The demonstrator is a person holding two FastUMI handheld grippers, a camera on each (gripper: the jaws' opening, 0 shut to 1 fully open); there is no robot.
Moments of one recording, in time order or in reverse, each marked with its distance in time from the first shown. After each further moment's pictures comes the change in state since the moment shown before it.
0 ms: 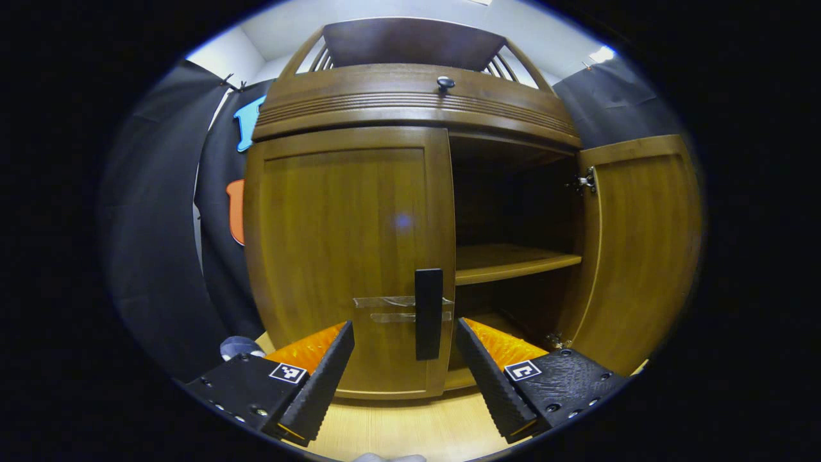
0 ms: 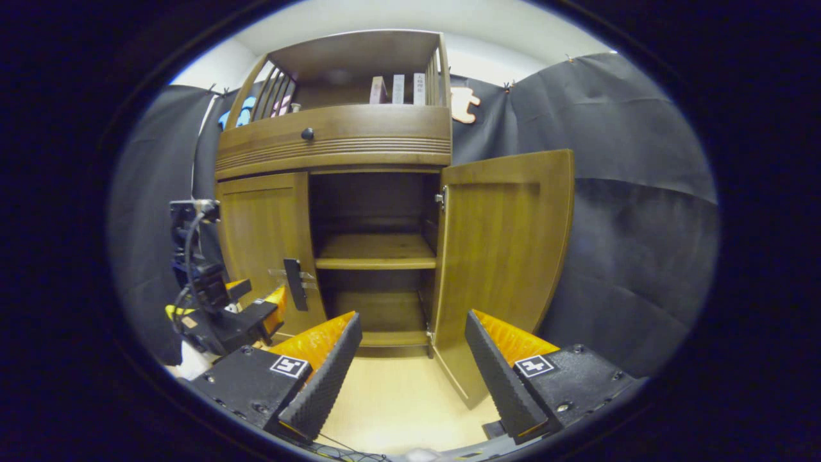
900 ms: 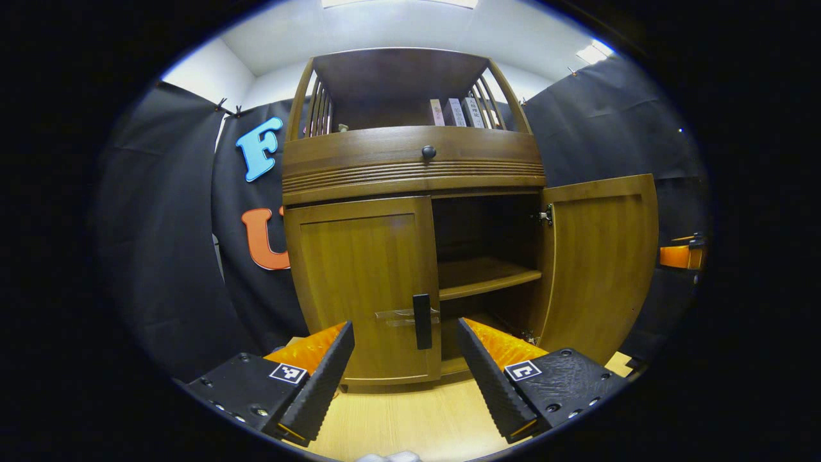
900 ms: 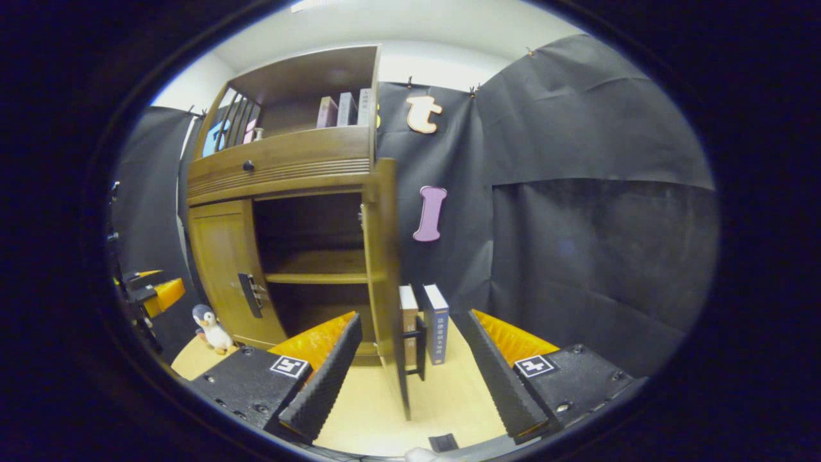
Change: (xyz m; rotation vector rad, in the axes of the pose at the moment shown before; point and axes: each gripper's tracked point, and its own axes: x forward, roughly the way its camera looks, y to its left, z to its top) left arm -0.141 0.013 0.077 0.054 -0.007 -0.010; right arm -0.016 -0.128 0.017 0.058 -0.080 -0.034
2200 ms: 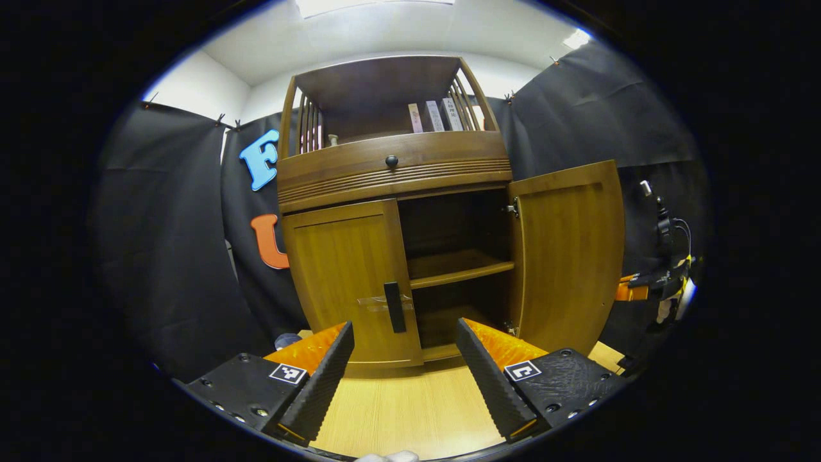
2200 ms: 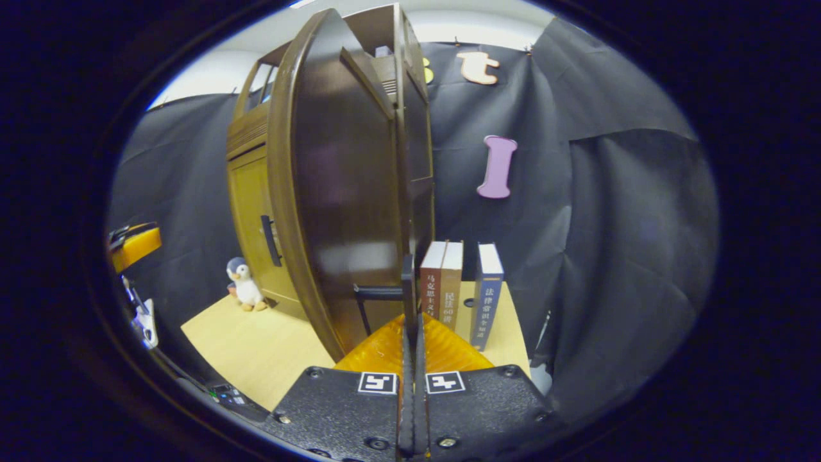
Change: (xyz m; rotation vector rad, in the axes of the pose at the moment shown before) left arm -0.059 -0.085 0.003 0.044 0.037 0.085; right arm 0.112 -0.037 -0.096 -0.099 0.199 0.424
